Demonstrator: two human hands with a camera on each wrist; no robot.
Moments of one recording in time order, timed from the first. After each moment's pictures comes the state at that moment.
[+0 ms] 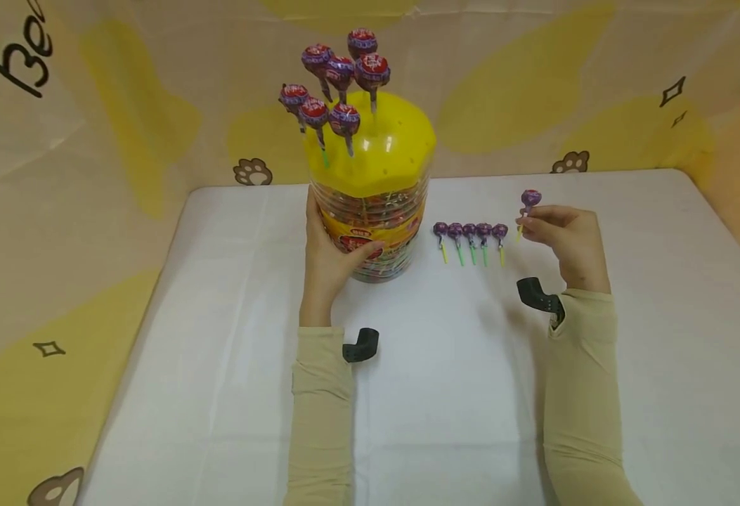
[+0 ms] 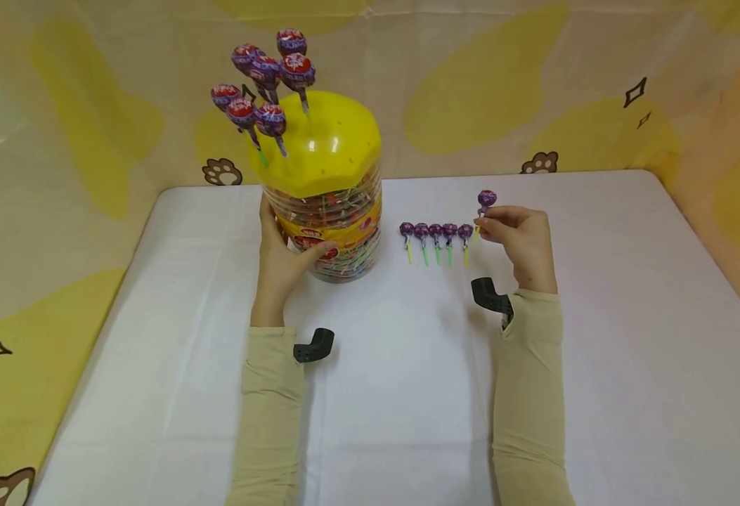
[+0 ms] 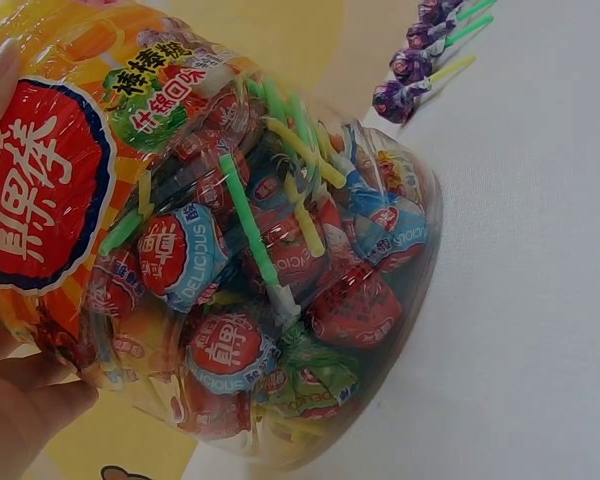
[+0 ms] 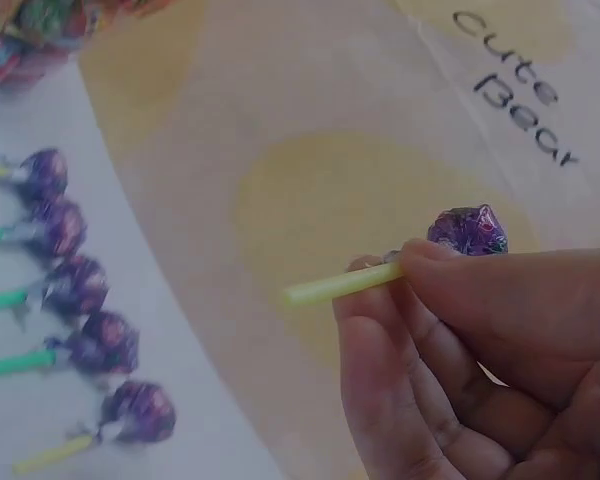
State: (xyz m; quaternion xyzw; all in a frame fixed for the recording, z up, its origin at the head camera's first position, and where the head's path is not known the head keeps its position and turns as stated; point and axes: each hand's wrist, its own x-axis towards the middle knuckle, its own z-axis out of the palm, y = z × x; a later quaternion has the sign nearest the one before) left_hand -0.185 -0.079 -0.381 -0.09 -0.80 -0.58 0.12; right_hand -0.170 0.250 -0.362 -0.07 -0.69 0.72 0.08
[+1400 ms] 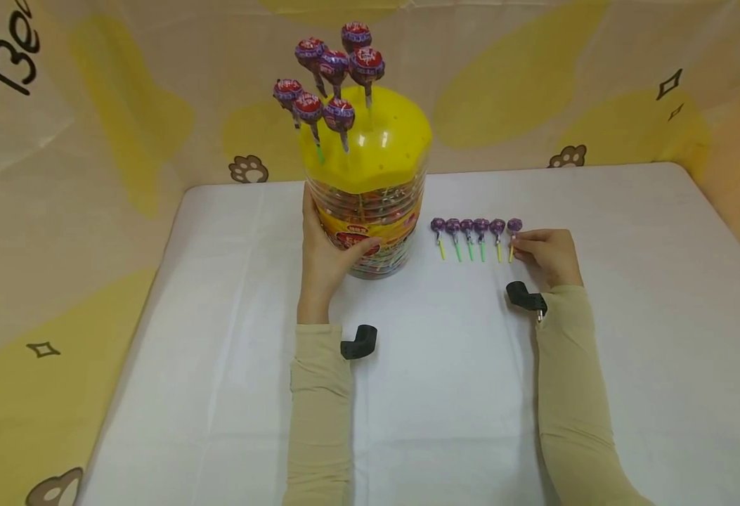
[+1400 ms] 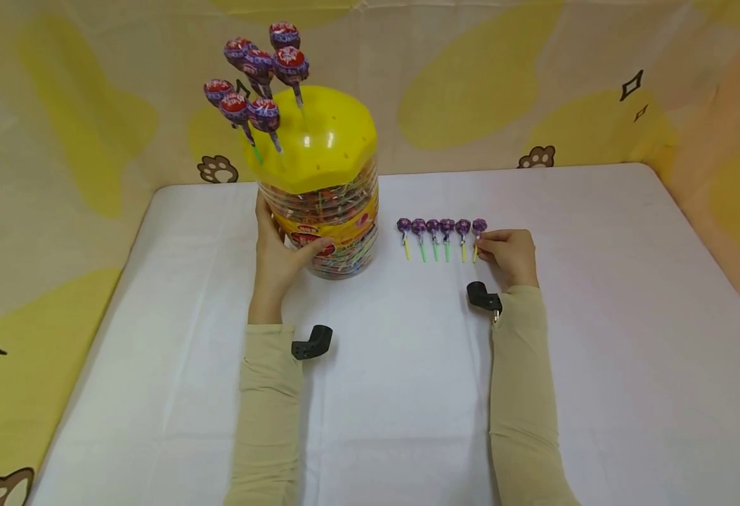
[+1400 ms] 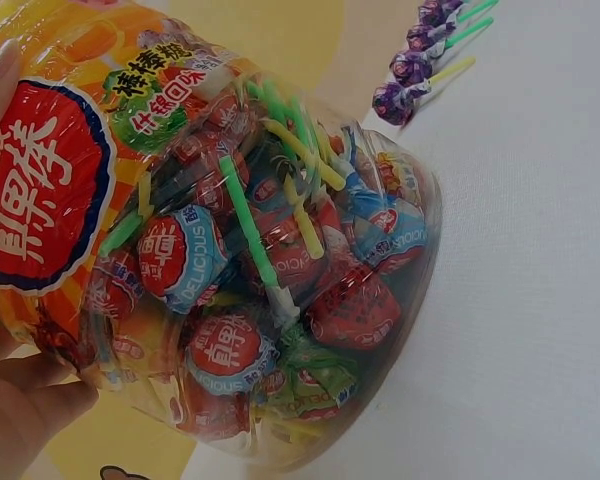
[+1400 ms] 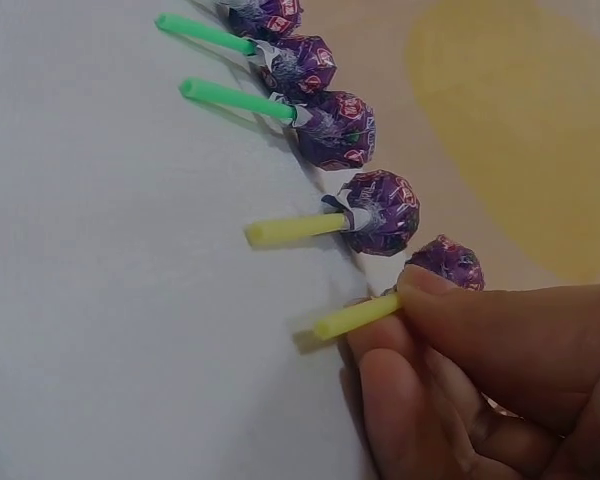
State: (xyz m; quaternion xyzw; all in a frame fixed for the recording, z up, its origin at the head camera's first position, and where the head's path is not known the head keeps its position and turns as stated) left_hand -0.187 -0.079 -0.384 -0.08 -0.80 -0.59 0.11; right_hand -0.191 0.272 -0.426 -0.19 -0.78 0.59 -0.03
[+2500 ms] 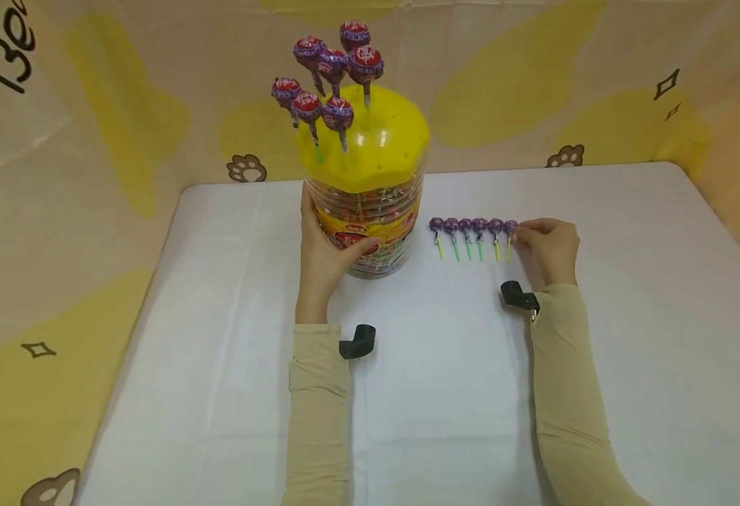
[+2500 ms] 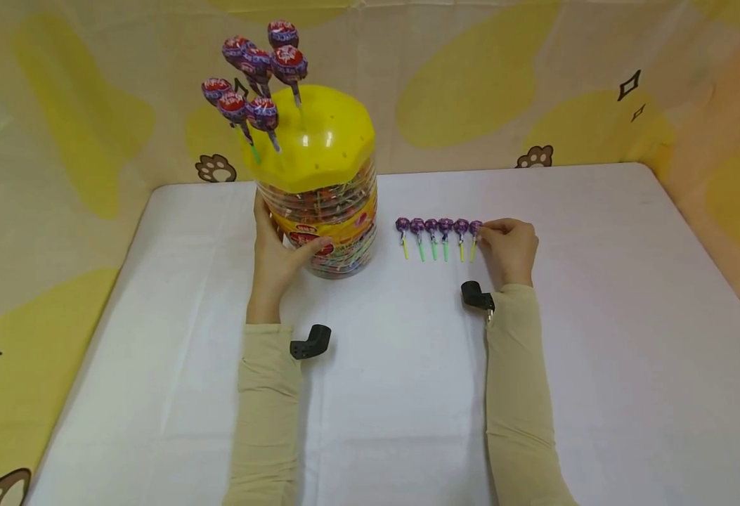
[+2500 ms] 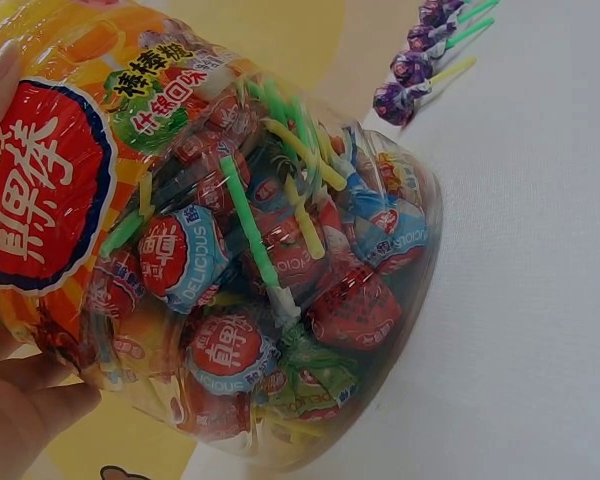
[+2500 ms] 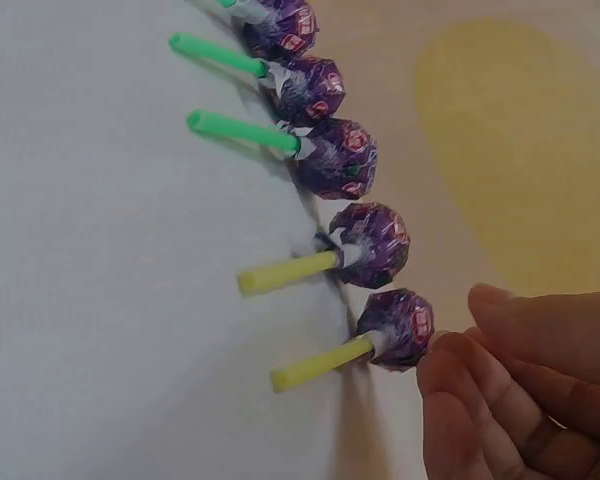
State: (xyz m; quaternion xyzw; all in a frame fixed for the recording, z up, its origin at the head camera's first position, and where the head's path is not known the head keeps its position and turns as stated) left_hand -0.186 -0.079 -0.383 -0.08 -0.79 -0.59 0.10; right_hand -0.190 0.263 -0.416 -0.22 -0.84 0.49 0.08
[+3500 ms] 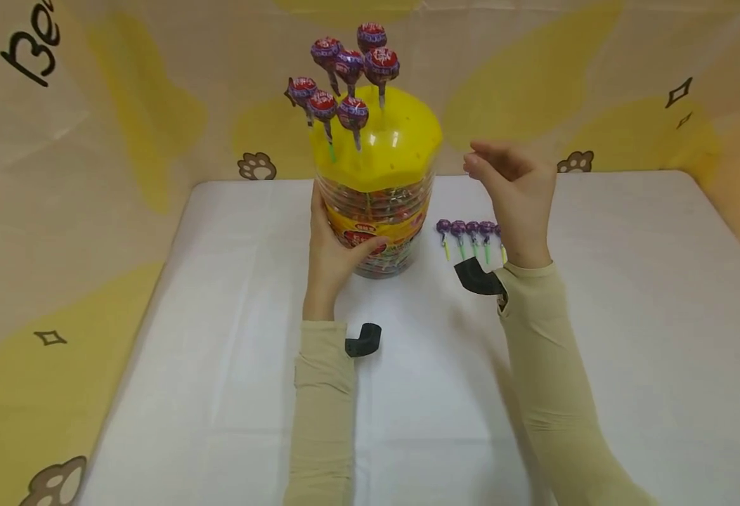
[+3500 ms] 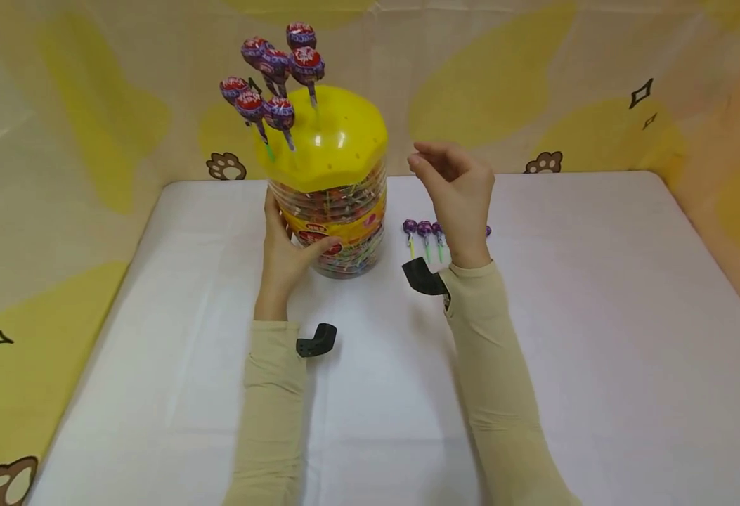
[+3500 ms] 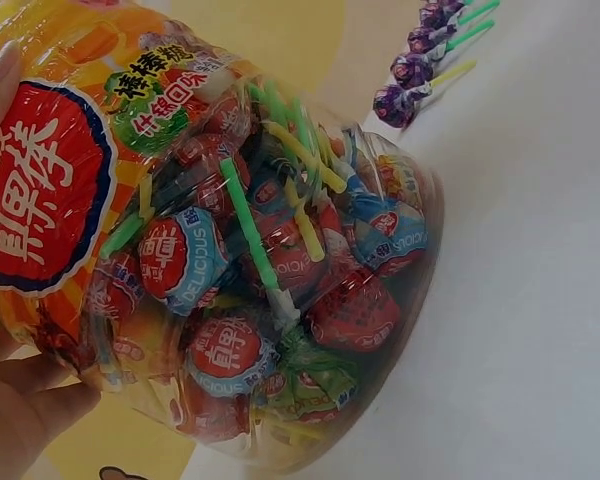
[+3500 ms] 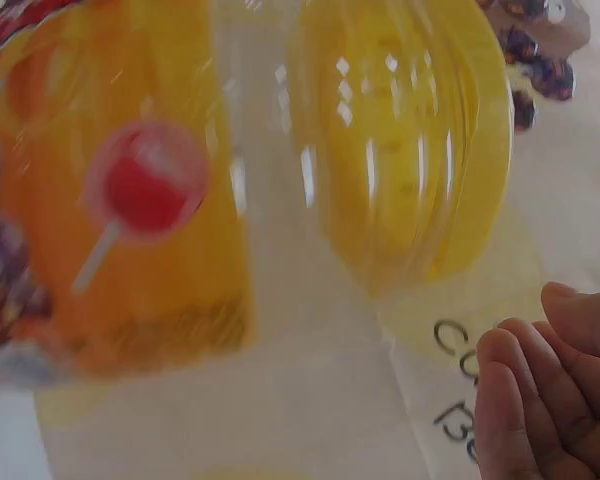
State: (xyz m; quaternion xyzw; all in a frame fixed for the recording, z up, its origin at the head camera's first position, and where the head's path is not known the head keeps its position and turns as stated) left_hand -0.186 -0.079 -0.385 -0.10 -0.80 -0.57 0.13; right_hand -0.189 0.148 -0.301 0.06 -0.64 0.72 0.26
